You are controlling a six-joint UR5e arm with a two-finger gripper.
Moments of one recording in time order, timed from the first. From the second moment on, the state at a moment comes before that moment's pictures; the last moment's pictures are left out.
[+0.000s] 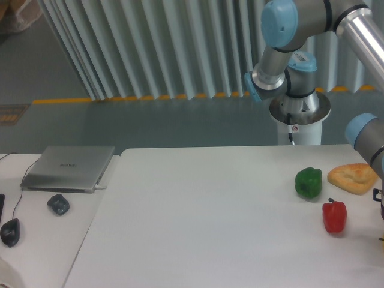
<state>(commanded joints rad) 2.54 -2.18 -1.30 -1.26 1.72 2.16</state>
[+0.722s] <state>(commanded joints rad) 2.56 -2.12 -1.31 -1.30 1.72 2.11</state>
